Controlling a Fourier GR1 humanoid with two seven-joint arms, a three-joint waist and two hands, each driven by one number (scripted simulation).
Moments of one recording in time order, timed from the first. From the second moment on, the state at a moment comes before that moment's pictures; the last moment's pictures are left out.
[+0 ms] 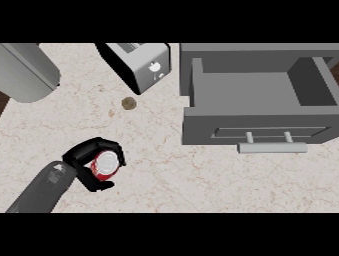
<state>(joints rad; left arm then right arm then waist) -0.47 0.30 -0.32 -0.54 -0.20 -0.59 -0.83 0.28 -0.05 -0.23 -2.14 -0.11 0.19 0.07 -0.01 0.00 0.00</state>
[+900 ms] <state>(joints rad) -0.43 0.19 0.06 -0.72 0.19 -0.11 -0.53 0.33 -0.03 -0.26 -2.20 -0.12 0.19 0.08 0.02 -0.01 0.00</state>
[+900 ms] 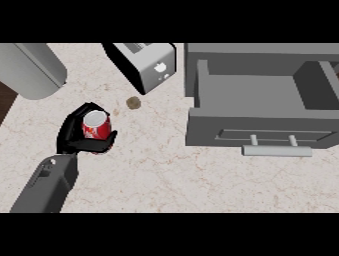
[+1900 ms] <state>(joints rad) -0.63 0.02 -0.14 -1.34 0.04 0.29 0.13 0.32 -0.03 -0.27 -2.21 -0.13 0.20 0.10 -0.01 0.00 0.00</state>
